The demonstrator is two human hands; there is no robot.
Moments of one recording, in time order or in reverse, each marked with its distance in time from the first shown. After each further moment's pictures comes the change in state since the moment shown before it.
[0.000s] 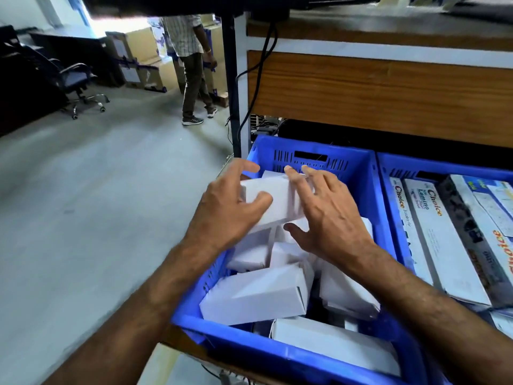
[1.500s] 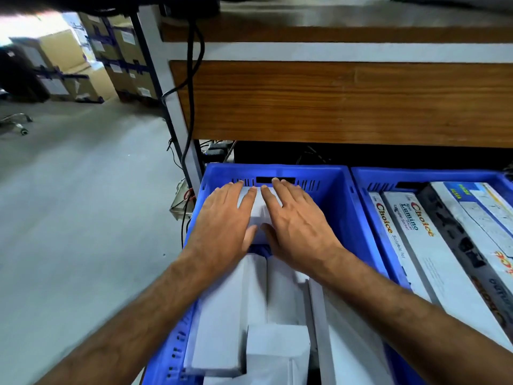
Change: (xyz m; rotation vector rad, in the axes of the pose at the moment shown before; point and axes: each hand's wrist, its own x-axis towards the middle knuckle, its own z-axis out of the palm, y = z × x) left_hand 0.145 -0.044 0.097 0.850 -0.333 0.468; right_hand 0.093 0.054 0.059 -0.033 -0.204 0.138
